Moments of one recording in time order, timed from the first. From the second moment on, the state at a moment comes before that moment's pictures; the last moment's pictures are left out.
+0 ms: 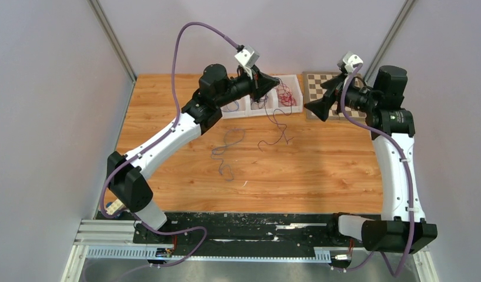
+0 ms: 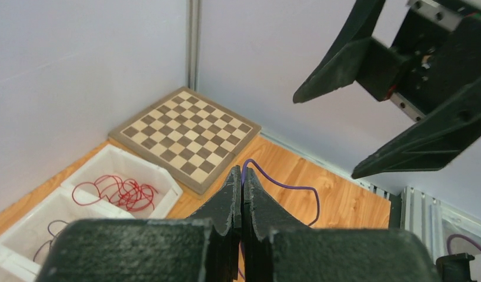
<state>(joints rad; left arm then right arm) -0.70 1.62 1.55 0.20 0.39 -0.20 -0.07 1.24 1.47 -0.63 -0.92 -0.39</state>
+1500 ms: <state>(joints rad) -0.52 1.46 1.45 0.13 0.68 -0.44 0.34 1.29 1.35 -0.41 -0.86 -0.26</state>
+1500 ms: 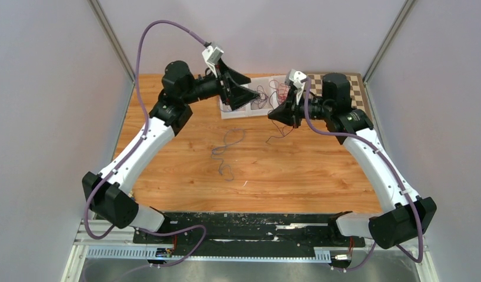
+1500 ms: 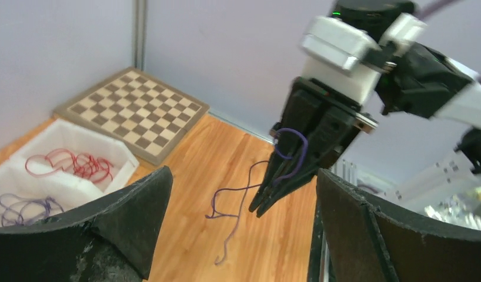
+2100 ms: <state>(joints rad) -0.60 1.34 1.42 -0.04 1.08 0.10 0.40 1.33 1.35 -0.60 -1.11 -0.31</state>
